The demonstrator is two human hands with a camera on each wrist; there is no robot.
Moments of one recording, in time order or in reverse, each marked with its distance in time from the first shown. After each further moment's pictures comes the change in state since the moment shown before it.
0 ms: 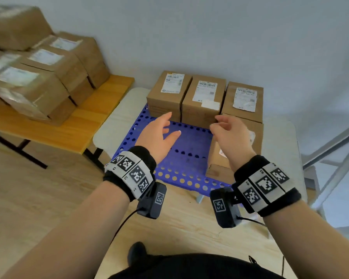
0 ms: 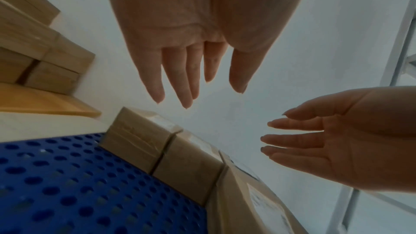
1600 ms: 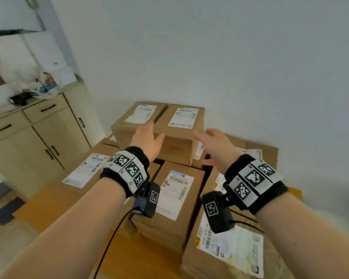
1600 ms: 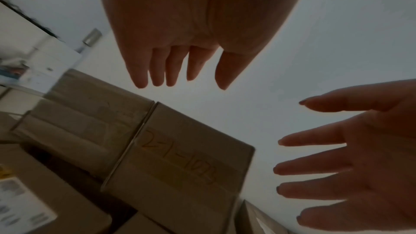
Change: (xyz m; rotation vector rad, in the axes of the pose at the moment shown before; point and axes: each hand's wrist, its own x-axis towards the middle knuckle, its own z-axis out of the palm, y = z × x) left_hand 0.384 -0.379 -0.651 0.288 0.292 -0.097; right_hand 0.234 -0.366 0.727 0.104 -0.309 0.026
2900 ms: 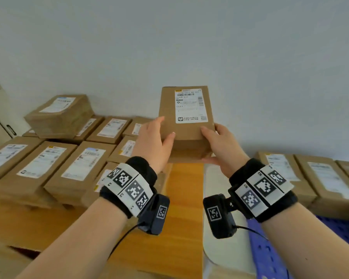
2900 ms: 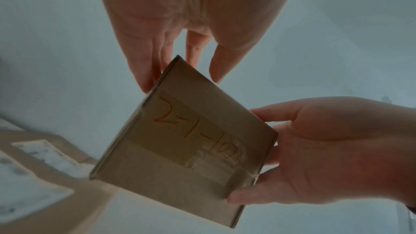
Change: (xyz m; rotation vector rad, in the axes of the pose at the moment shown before) left_hand -0.217 0.216 0.107 -0.177 0.001 0.339; right_hand -0.194 0.068 -0.236 0.102 0.297 -0.083
